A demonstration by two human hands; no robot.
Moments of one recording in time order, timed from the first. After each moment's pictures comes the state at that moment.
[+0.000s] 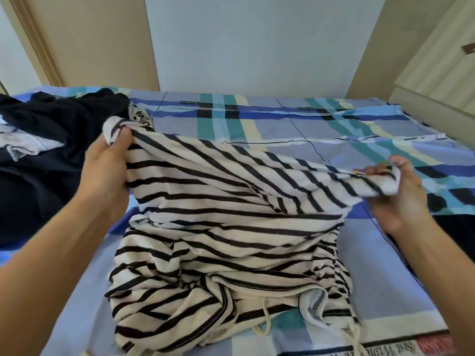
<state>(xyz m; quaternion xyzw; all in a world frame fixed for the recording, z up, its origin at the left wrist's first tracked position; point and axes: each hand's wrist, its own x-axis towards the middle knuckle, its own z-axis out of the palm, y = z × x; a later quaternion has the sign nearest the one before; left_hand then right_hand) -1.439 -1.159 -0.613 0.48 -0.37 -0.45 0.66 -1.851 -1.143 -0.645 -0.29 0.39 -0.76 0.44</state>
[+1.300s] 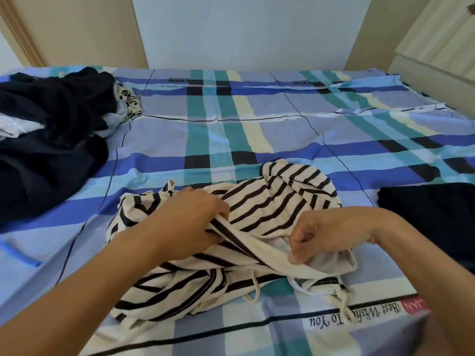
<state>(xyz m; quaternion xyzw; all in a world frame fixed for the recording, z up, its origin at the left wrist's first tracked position) -1.517 -1.098 -0.651 0.44 -0.89 -0.09 0.05 -1.791 -1.086 -0.645 -0.74 0.45 0.12 0.49</state>
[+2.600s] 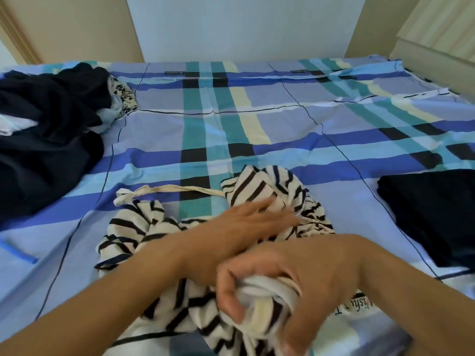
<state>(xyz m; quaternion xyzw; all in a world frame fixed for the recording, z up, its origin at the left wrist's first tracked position) -1.555 -1.090 -0.690 0.21 -0.96 -0.18 0.06 -1.730 -1.040 -0.625 -0.74 0.17 -0.01 0.65</state>
